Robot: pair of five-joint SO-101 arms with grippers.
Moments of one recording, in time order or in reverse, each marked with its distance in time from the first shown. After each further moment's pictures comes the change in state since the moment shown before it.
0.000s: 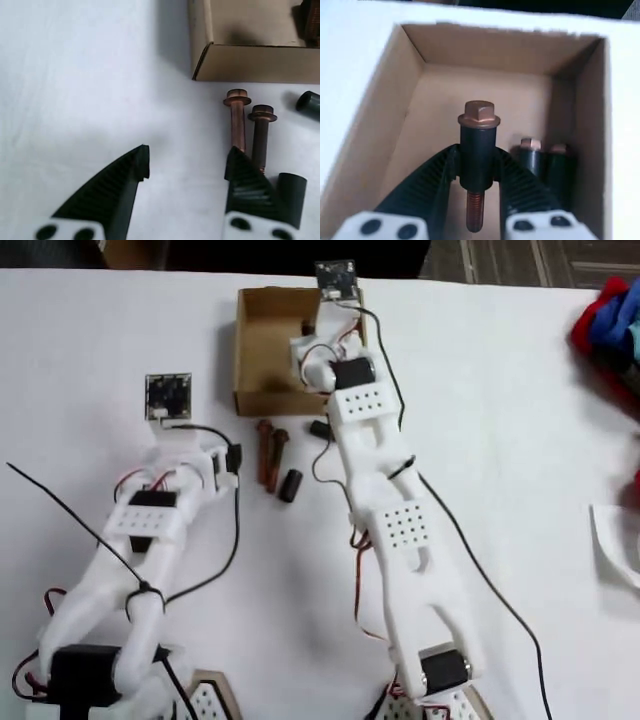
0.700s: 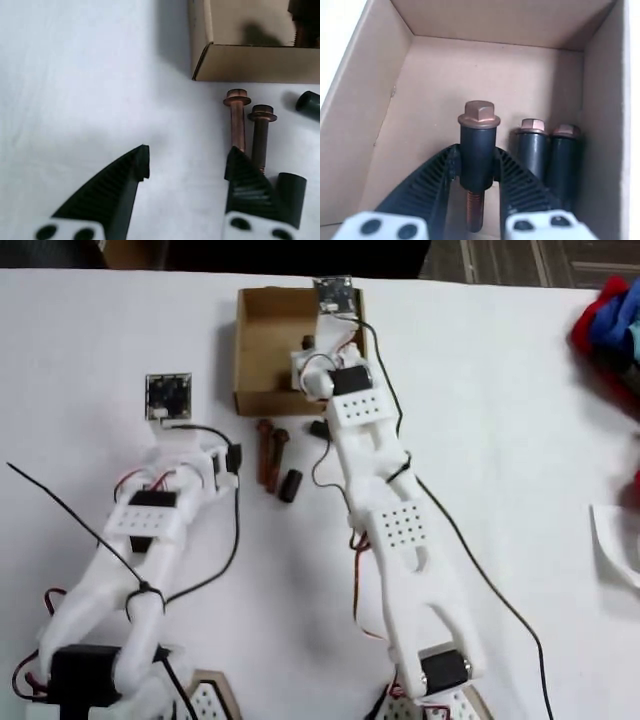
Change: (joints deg) left arm 0.1 0.0 0.0 0.0 0.0; right arm 0.0 2.5 0.0 0.0 0.0
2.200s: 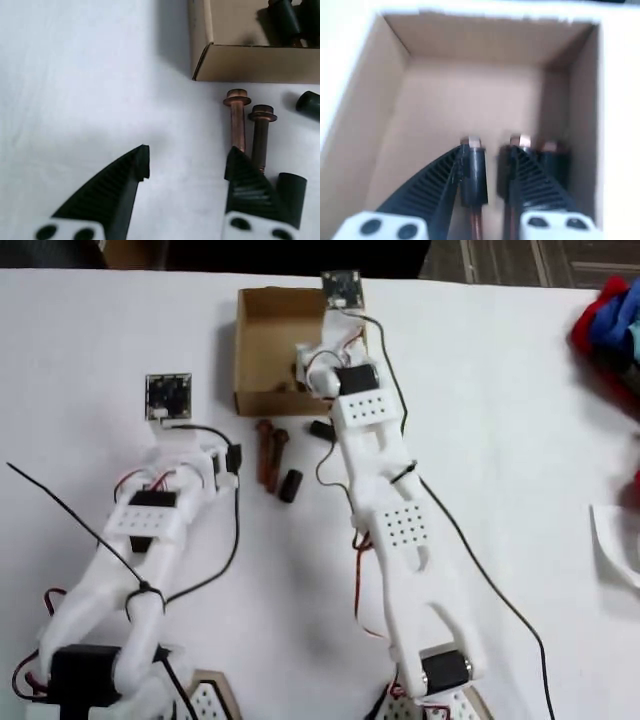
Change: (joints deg) left arm 0.0 0.0 0.0 0.0 0.0; right arm 1.1 2.1 -6.2 -0.5 0.0
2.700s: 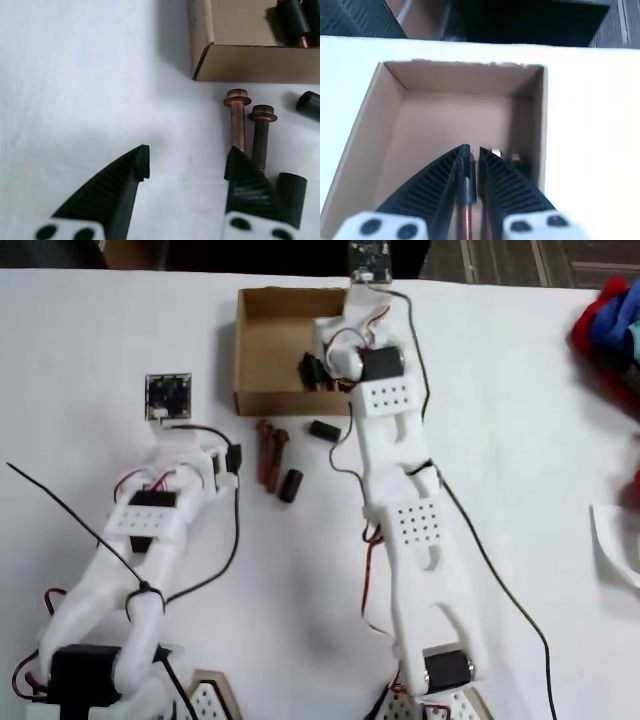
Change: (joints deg) left arm 0.0 0.0 0.0 0.0 0.0; right arm 3.1 -7.7 -3.4 12.1 -0.2
